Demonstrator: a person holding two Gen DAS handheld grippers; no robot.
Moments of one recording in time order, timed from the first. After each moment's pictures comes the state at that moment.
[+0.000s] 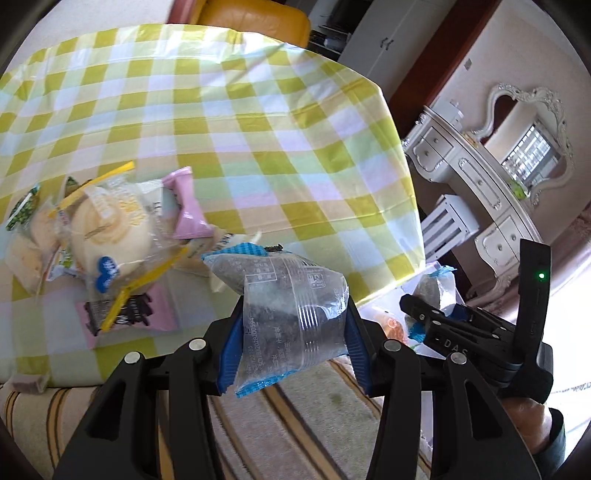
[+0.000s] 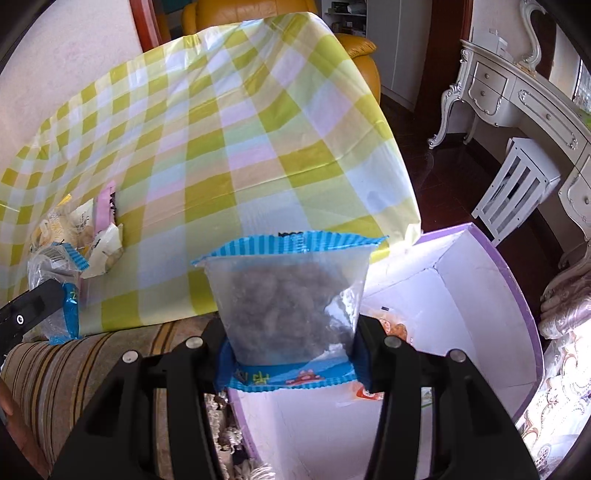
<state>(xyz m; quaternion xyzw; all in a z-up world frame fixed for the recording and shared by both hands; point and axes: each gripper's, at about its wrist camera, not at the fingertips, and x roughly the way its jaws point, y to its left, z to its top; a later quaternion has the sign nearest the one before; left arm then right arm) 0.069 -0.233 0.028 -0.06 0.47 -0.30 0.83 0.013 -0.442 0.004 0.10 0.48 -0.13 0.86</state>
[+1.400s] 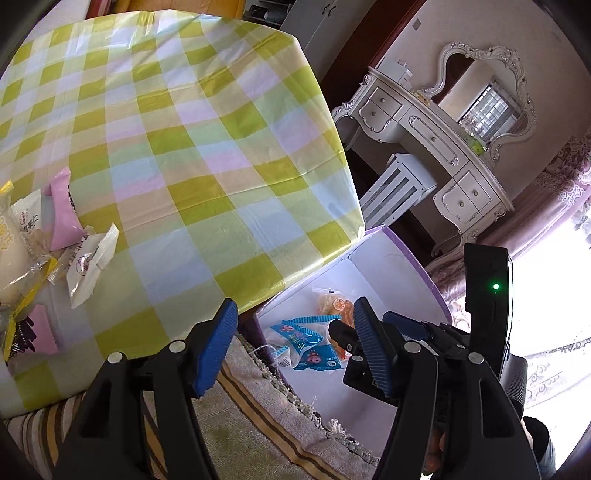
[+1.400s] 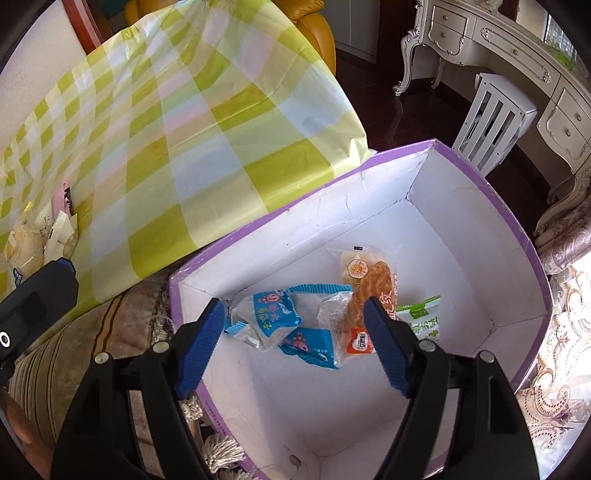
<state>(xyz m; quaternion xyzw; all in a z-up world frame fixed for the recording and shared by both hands) 0.059 -0.305 0.017 -0.03 0.48 -0.39 0.78 -0.007 -0.458 -0.024 0.16 0.53 -0.18 0.82</state>
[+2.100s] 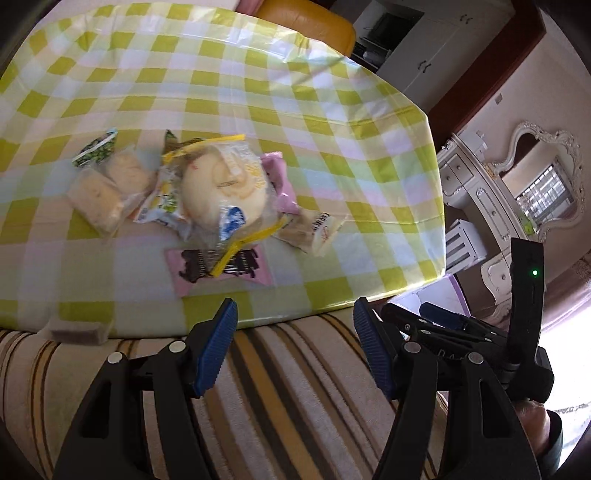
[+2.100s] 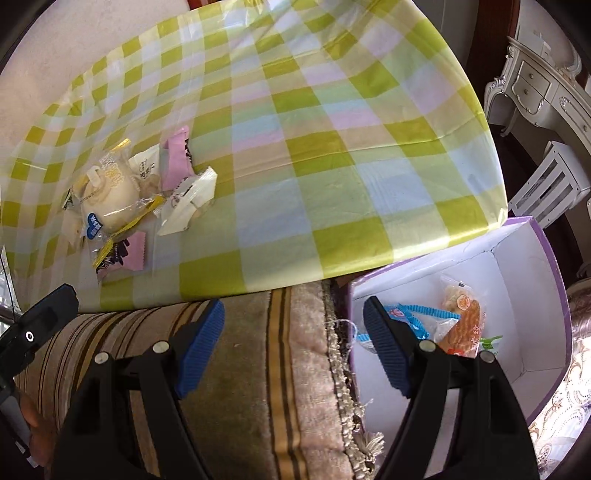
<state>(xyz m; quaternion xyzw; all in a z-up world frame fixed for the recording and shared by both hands) 0.055 -0.116 0.020 -0.14 0.48 -0.23 0.84 0.039 -0.341 0.004 0.09 0.54 -0.05 0.84</state>
